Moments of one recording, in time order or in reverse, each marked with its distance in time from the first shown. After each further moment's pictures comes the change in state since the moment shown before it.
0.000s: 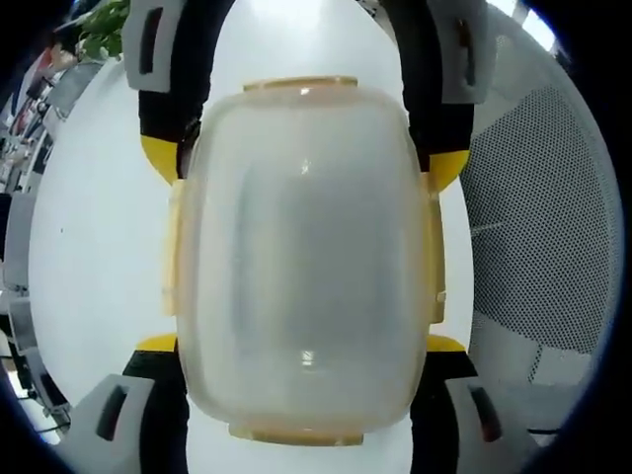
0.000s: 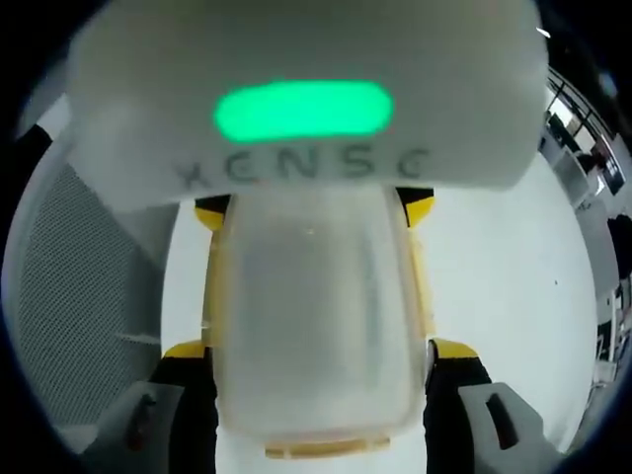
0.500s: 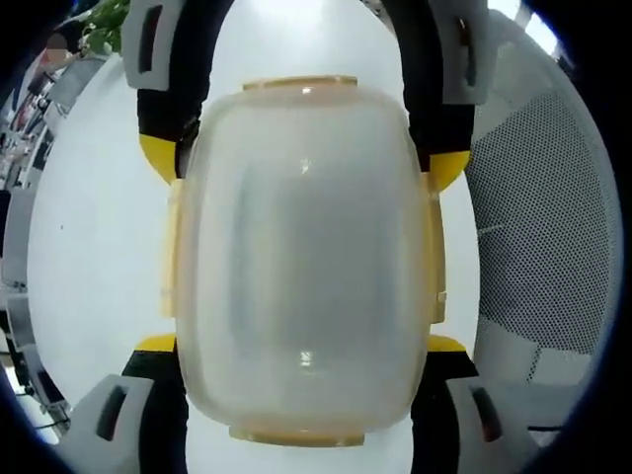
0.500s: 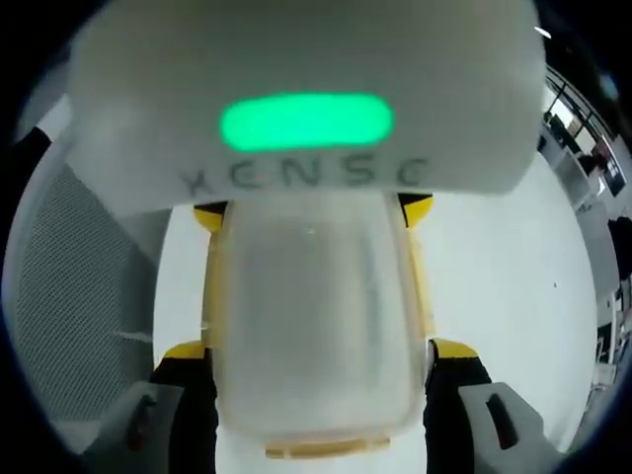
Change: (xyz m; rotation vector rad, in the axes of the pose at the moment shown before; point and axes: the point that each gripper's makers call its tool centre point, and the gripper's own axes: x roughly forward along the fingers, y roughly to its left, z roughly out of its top) left arm 0.003 0.012 -0.001 -0.016 -0.004 0.002; right arm 0.003 -0.014 -0.004 -0.010 -0.001 0.005
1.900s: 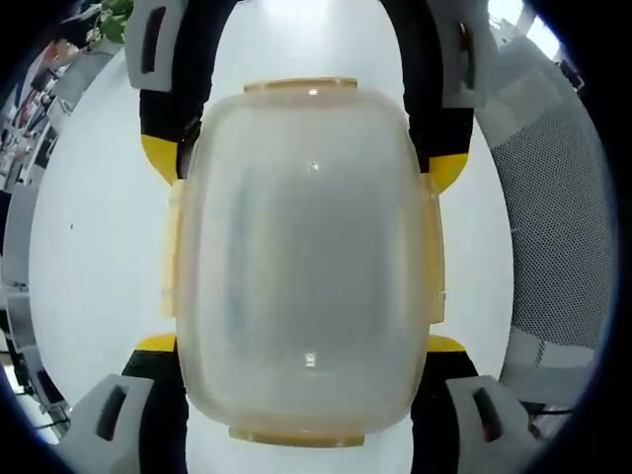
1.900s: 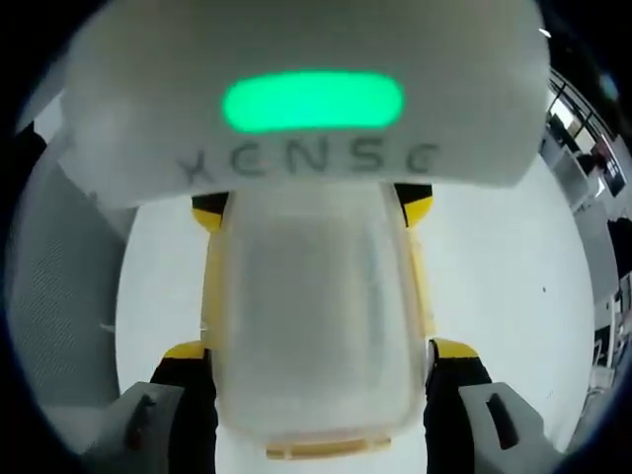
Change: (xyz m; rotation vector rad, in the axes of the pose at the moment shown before) left arm 0.006 0.063 0.004 -0.001 -0.011 0.005; right arm 0.005 -0.065 -0.004 0.002 0.011 -0.001
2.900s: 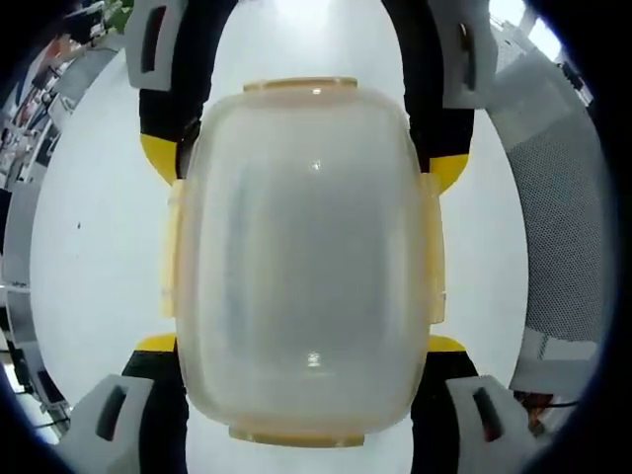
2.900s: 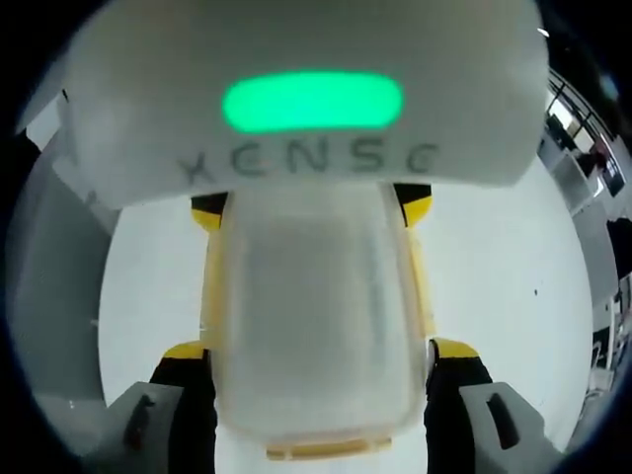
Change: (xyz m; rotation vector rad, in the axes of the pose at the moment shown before) left arm 0.001 0.037 0.001 -0.010 0.005 0.002; right arm 0.002 -0.038 0.000 -0.005 -0.004 -0.002
